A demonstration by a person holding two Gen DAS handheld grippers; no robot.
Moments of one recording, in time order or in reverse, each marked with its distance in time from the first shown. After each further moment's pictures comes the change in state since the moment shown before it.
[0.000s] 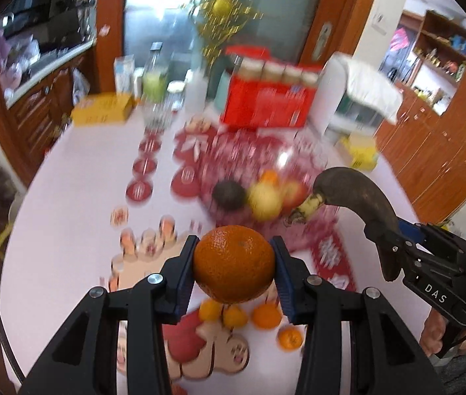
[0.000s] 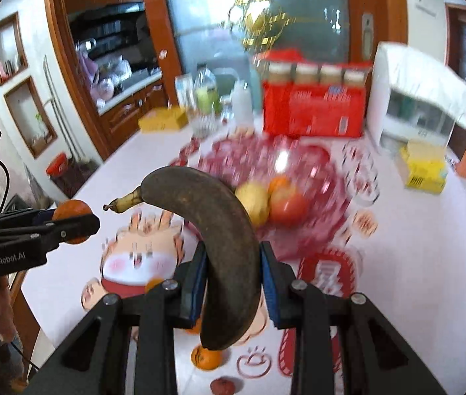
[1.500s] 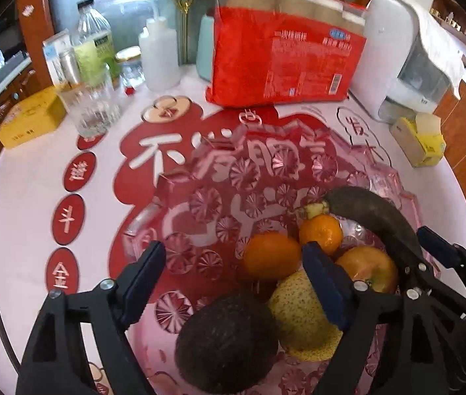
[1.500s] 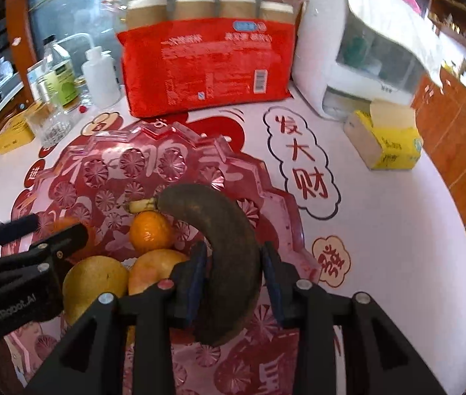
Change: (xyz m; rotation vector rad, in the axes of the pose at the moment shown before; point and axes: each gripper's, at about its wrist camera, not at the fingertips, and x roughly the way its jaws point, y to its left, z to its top) left arm 0.267 -0.004 0.077 0.079 0.161 0.067; right arm 0.200 -0.083 0.036 0.188 0.156 -0.402
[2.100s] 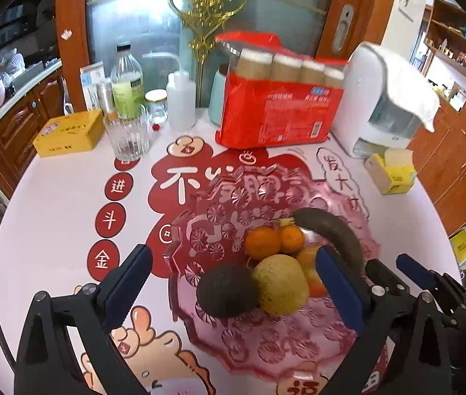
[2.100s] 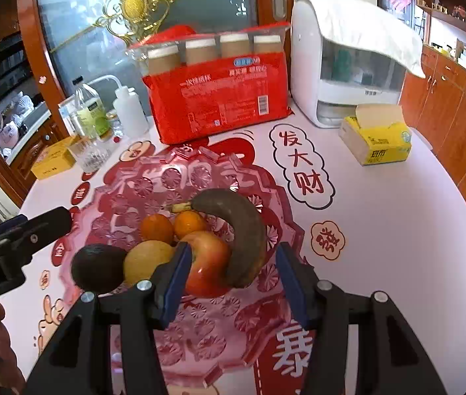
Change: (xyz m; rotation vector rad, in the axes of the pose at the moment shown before) left arm -0.112 0.002 -0.019 -0.052 -0.140 -0.015; right arm -0.075 -0.018 -0.019 0.102 -0.072 0.134
